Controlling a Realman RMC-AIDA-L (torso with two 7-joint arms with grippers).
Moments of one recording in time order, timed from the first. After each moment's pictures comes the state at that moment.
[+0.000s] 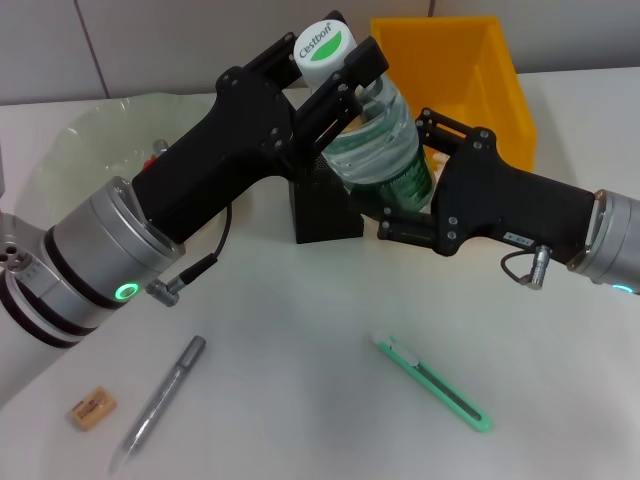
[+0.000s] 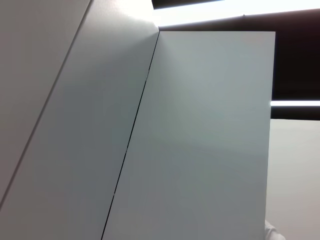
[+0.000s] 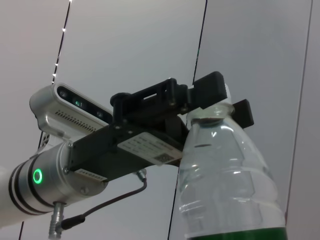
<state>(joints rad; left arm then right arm) -0.45 -2.08 1.94 0.61 0.26 1.41 -0.89 0.39 2.09 -1.13 -0.58 -1.24 -1.52 0.76</state>
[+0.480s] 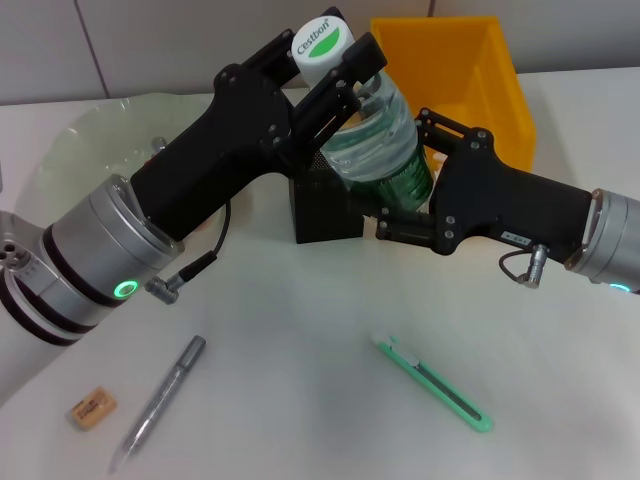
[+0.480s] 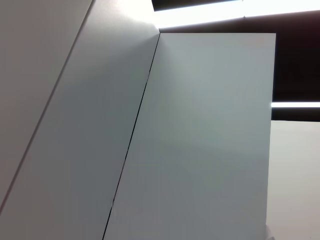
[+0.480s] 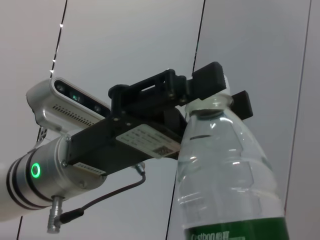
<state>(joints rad) -0.46 -2.08 1.94 0.61 0.26 1.41 -0.89 0.40 2.09 -1.13 -0.58 -1.24 -1.51 0.76</state>
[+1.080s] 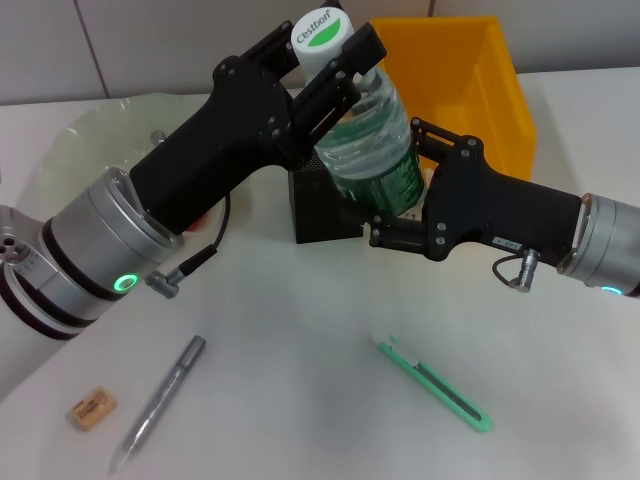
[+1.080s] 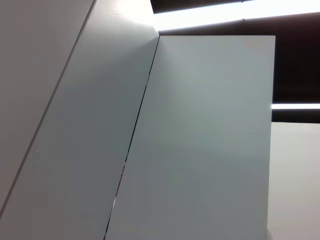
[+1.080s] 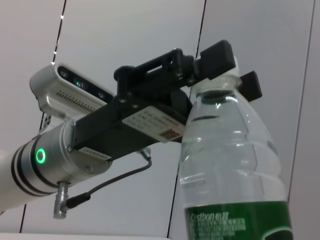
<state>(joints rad) -0.46 -2.08 1.93 0.61 0.25 1.41 -0.89 0.40 2.09 -1.16 -0.58 -1.25 -1.48 0.76</state>
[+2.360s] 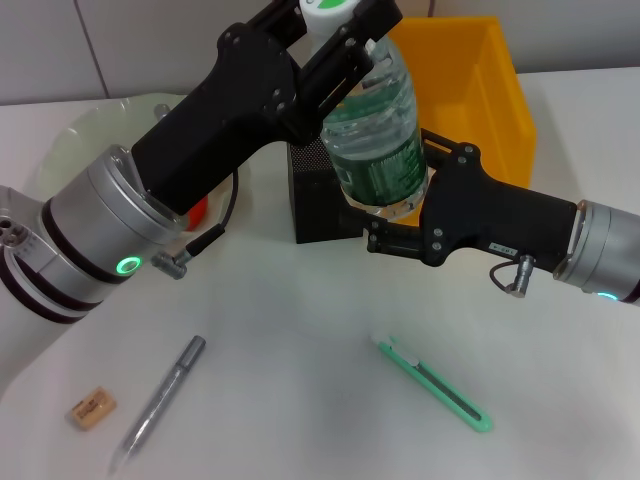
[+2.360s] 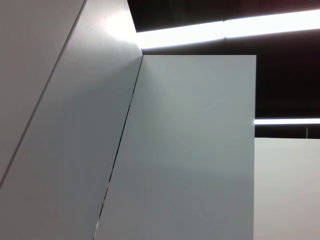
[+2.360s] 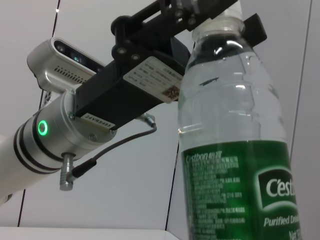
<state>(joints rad) -0.48 -2.08 1.93 0.65 0.24 1.43 -0.89 0.39 2.09 -1.17 -0.57 -1.24 -1.46 0.75</state>
